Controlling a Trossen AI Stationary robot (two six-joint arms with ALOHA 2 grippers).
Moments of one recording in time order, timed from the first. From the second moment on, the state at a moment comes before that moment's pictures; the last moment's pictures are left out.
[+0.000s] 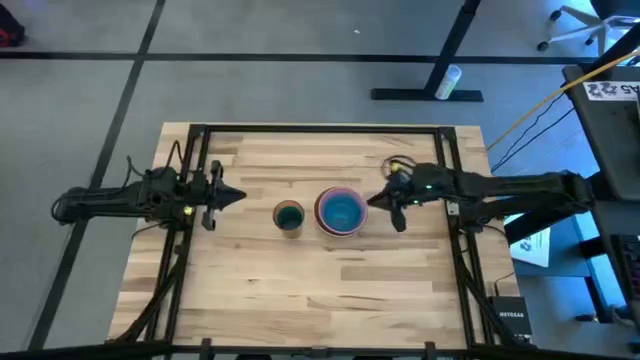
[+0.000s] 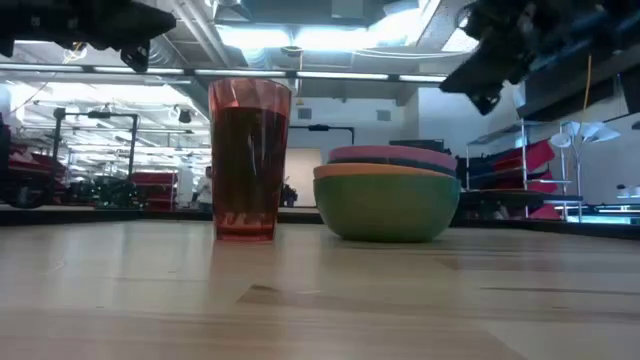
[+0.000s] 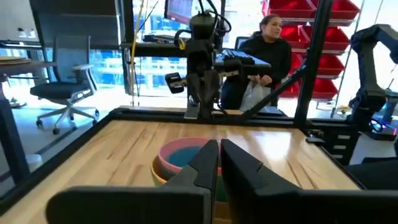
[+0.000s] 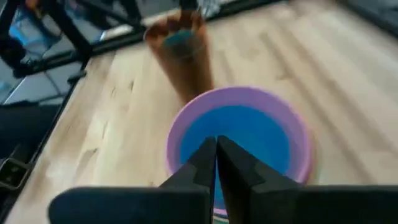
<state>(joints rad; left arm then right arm) 0.06 0.27 0.28 0.01 0.00 0.01 -0.10 0.85 0.49 -0.04 -0.14 0.22</state>
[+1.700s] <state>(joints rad) 0.19 0.05 0.01 0.07 0.08 -0.10 -0.10 0.06 0.02 0.11 0.01 0.22</state>
